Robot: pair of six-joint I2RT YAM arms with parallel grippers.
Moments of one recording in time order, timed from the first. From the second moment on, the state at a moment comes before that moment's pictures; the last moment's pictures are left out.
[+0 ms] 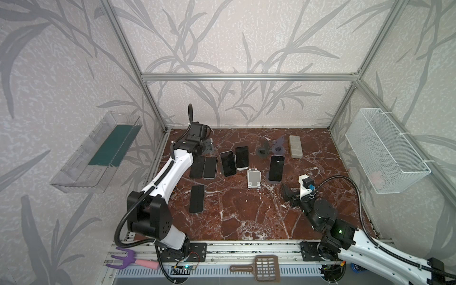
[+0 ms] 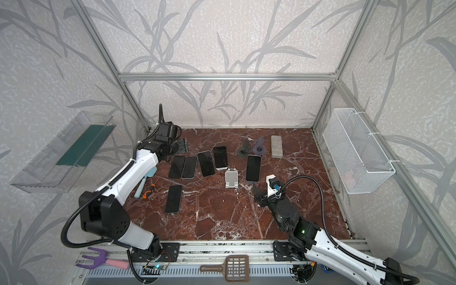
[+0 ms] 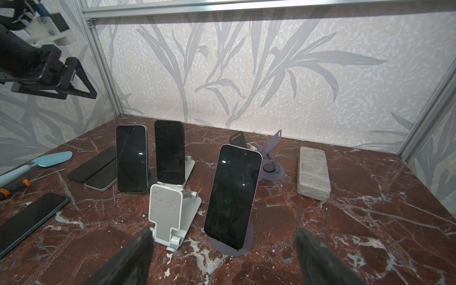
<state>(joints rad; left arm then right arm) -0.24 1.49 1.31 -0.62 -0.24 -0.38 0.95 0.48 0.26 0.11 0.64 0.11</state>
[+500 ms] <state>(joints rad) -0.60 1.24 1.04 -0.25 -0.54 -0.50 0.95 0.52 0.22 0.20 0.65 0.13</state>
